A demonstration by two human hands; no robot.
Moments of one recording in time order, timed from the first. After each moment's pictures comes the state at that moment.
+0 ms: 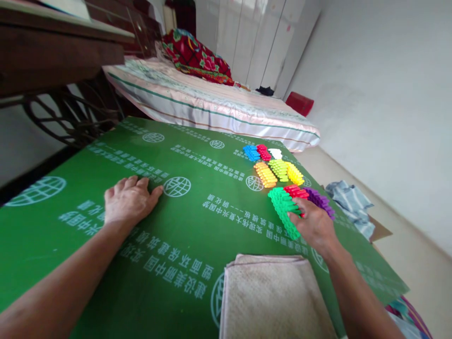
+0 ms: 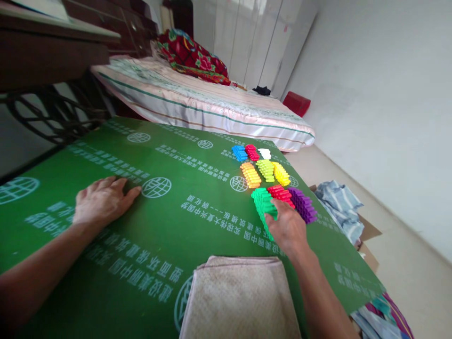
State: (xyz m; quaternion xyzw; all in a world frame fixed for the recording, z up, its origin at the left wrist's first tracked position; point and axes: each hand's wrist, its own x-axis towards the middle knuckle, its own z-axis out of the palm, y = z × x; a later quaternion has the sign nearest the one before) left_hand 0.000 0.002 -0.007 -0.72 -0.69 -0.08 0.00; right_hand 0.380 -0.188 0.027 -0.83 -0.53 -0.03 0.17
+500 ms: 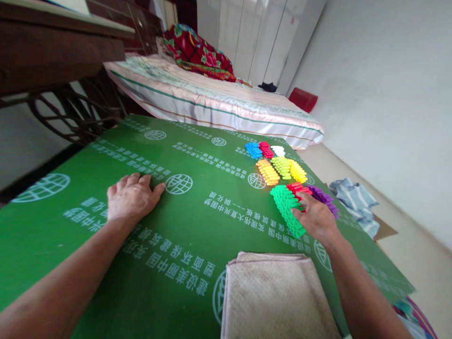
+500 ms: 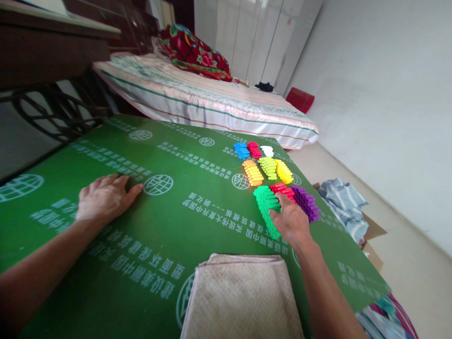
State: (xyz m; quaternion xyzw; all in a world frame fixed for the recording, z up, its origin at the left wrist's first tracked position) left_hand 0.001 0.002 -0.009 -0.72 -0.69 -0.09 0.00; right_hand 0.397 -0.177 0.022 -0.85 -0.51 0.00 0.12
